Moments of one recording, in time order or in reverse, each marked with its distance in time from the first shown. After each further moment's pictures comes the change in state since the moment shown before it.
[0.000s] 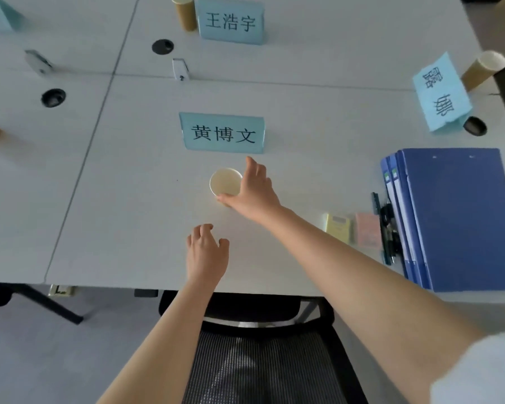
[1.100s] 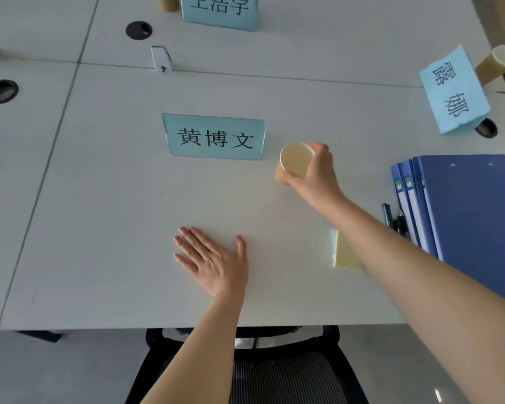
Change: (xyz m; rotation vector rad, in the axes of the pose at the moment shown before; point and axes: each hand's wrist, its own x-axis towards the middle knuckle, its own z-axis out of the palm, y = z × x) left_hand 0.049 0.012 0.072 0.253 0.136 -0.198; right_hand 0.064 0.076 -0.061 0.125 0.326 0.103
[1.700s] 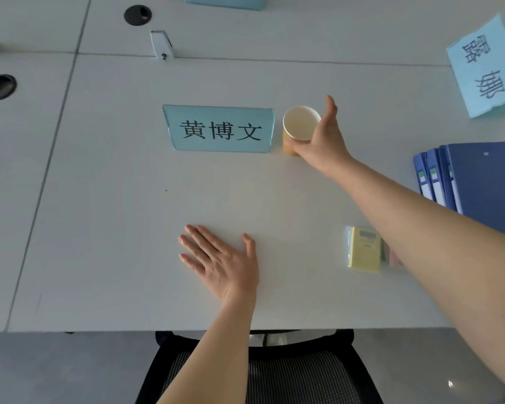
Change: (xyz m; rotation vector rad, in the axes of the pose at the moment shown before) left_hand 0.001 0.000 0.010 0.068 0.048 -0.004; right_hand 0.064 -0.001 0.010 0.024 -0.026 -0.038
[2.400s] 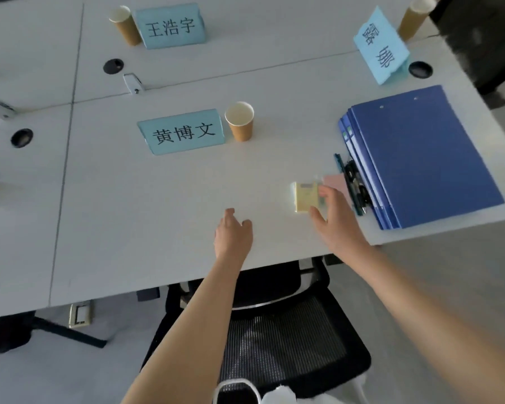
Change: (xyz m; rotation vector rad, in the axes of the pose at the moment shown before) left_hand -0.093 0.026 -0.079 -0.341 -0.387 0.259; right_hand -0.260 0.100 -0.078 0.041 0.060 0.016
